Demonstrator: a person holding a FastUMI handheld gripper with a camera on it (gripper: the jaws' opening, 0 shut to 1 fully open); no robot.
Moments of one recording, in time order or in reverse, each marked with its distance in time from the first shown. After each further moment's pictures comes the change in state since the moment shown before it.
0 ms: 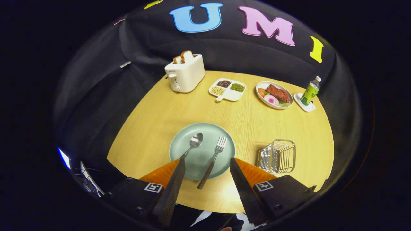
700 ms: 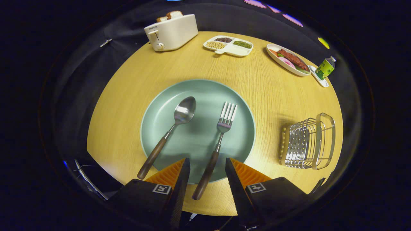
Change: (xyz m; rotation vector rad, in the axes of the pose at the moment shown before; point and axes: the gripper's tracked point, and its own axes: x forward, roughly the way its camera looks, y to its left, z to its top) arm 0.102 -0.003 -0.075 0.038 0.298 -0.065
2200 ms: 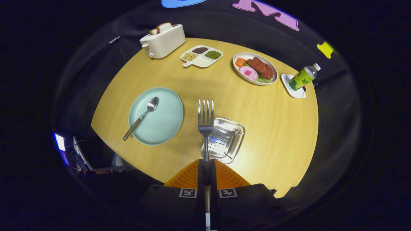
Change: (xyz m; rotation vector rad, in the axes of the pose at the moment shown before) arm -0.147 -0.183 0.008 -0.194 0.128 0.006
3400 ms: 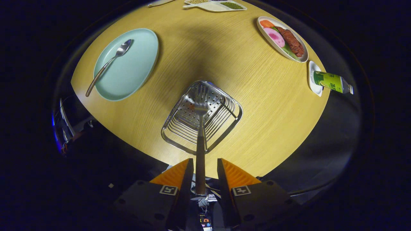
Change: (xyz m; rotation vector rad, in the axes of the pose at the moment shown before) arm 0.039 -0.042 -0.015 -0.220 0.477 -0.109
